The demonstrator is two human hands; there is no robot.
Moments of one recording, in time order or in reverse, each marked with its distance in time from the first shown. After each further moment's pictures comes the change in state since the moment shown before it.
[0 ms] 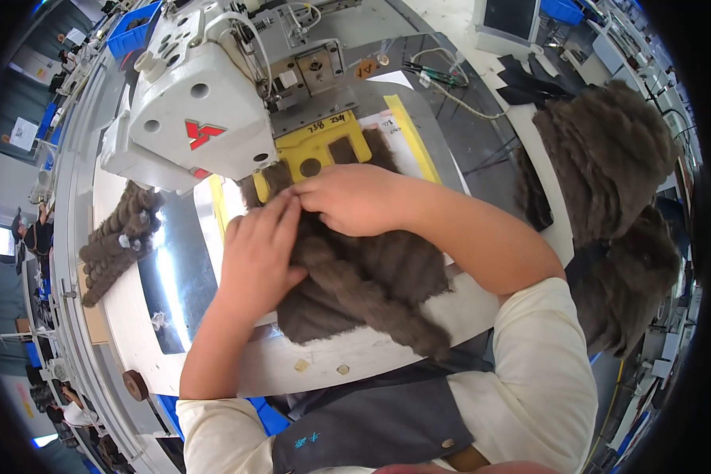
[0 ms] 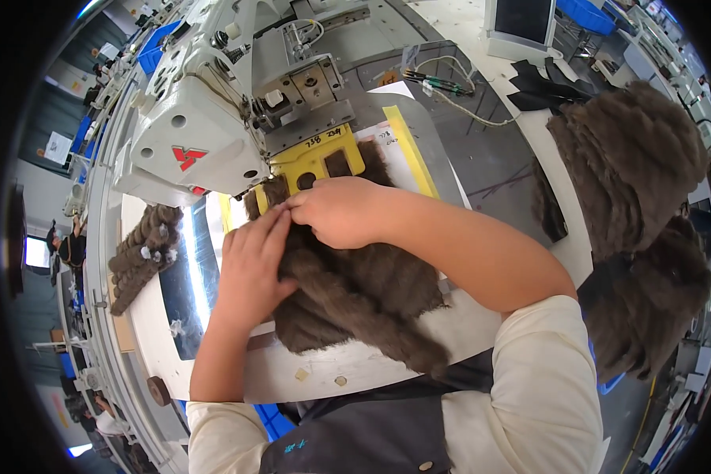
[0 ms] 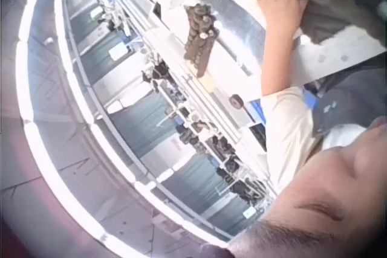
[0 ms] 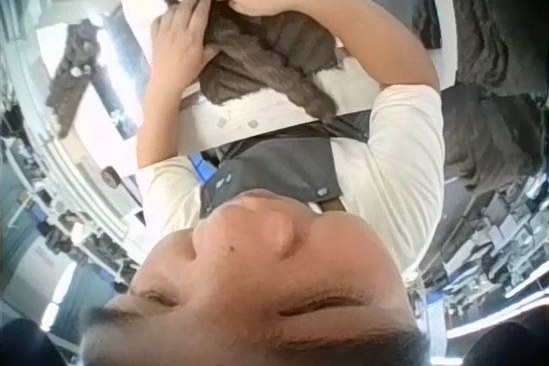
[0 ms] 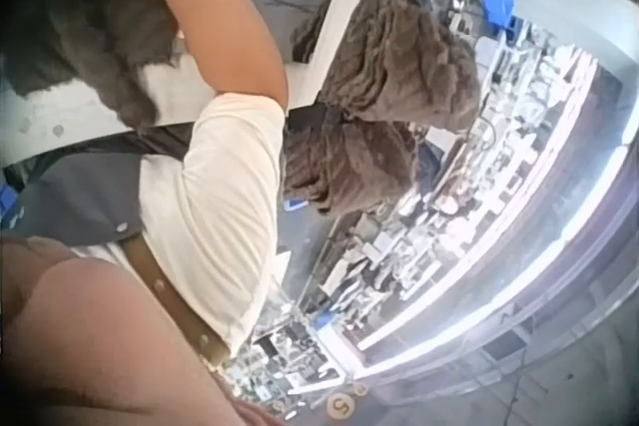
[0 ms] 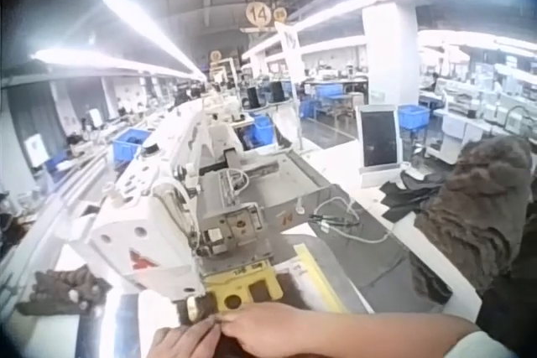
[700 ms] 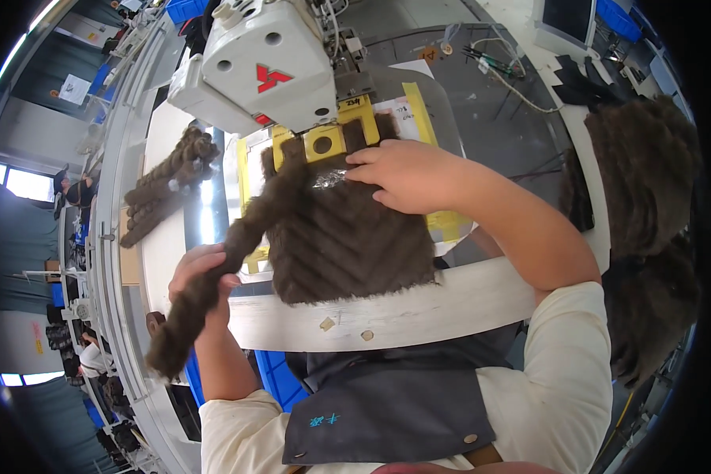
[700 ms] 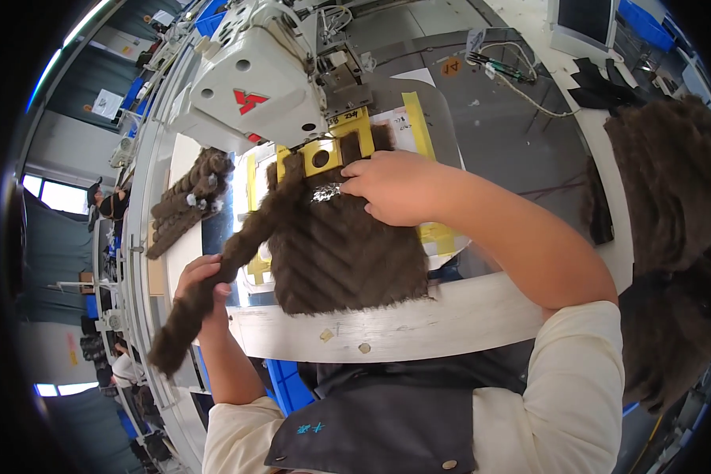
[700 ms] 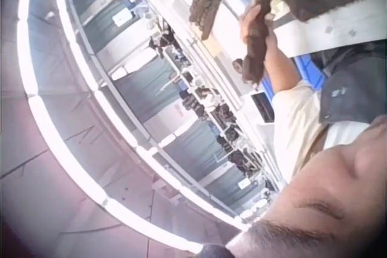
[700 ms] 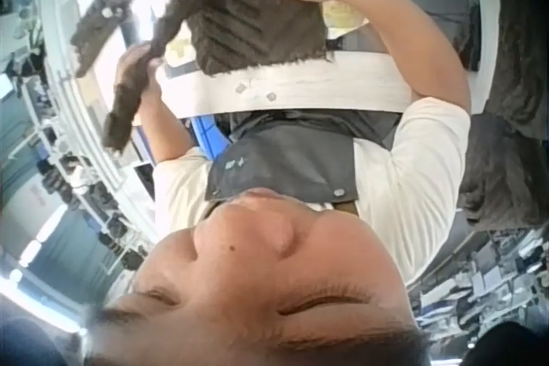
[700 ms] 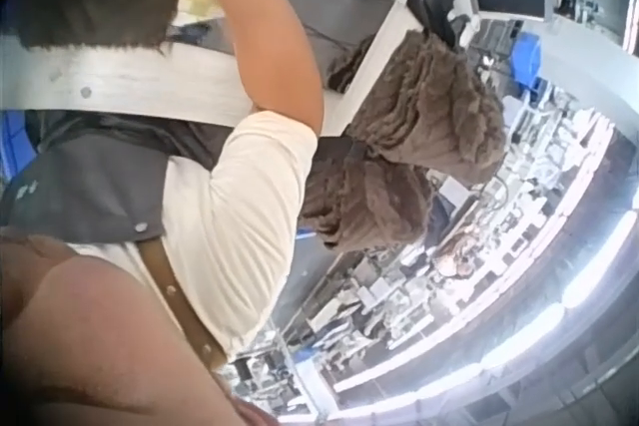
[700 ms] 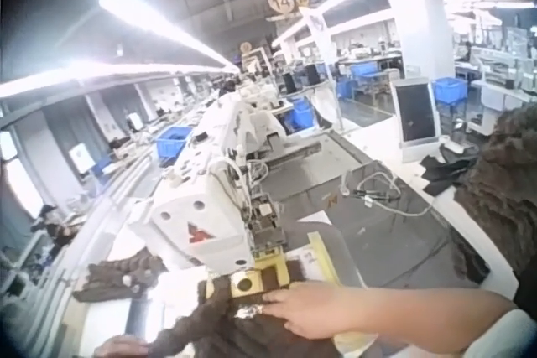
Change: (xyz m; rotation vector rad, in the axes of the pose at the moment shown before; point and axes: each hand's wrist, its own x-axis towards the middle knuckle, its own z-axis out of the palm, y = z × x) left_hand -0.152 -0.041 -0.036 -0.449 0.641 -0.243; right_hand -0.016 -0.010 0.003 -0.019 0.030 -0.023
